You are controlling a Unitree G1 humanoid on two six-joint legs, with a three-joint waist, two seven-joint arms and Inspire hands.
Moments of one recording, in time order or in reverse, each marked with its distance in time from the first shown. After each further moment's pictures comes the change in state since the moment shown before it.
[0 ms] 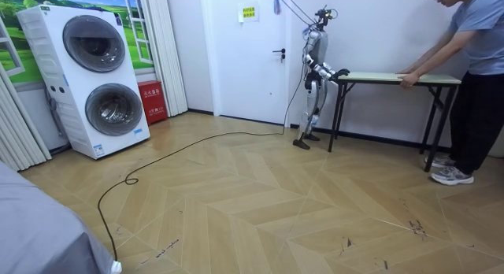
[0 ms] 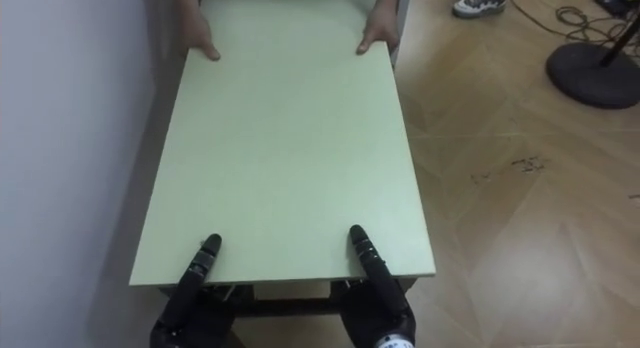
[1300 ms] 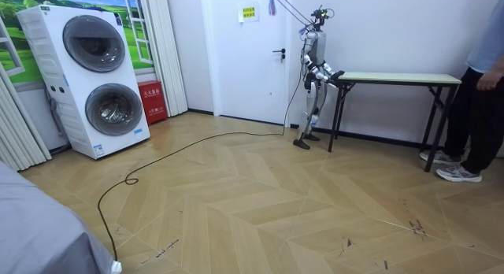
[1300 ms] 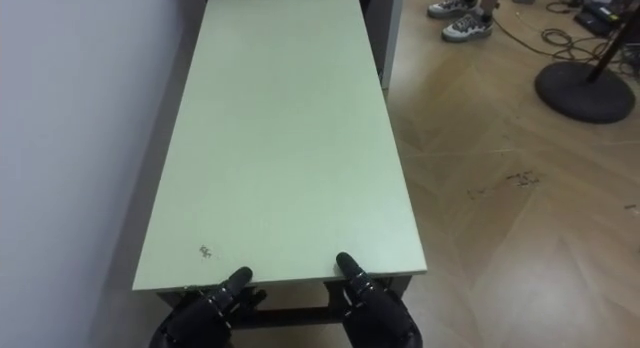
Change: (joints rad) left arm -0.112 0.040 0.065 0.257 0.229 0.044 -0.211; right arm -0.045 -0.045 -0.016 0.233 -0.040 0.067 0.261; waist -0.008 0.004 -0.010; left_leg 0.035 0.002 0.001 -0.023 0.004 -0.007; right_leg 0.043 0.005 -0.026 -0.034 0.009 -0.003
